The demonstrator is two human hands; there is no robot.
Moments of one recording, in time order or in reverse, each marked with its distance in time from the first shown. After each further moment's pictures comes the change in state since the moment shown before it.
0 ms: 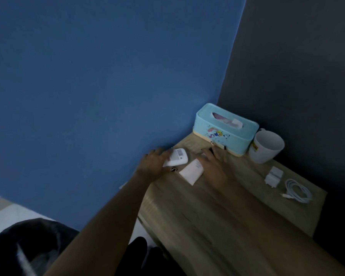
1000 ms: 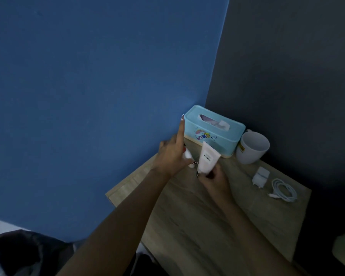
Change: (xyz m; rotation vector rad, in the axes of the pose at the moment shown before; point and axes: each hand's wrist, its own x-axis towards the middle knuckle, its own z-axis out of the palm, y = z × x) left_hand 0.021 0.092 -0.023 -0.317 0.378 0.158; right_hand -0.045 0.007 0.013 1.294 0.239 0.444
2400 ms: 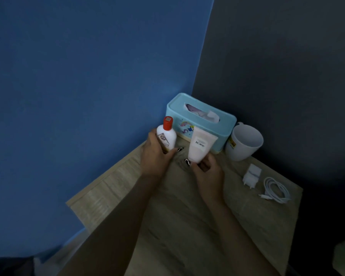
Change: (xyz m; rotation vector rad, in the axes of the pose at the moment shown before) left_hand 0.016 -0.032 0.080 -0.307 0.217 -0.348; right_hand 0.028 0.011 -0.001 -0.009 0.262 -0.134
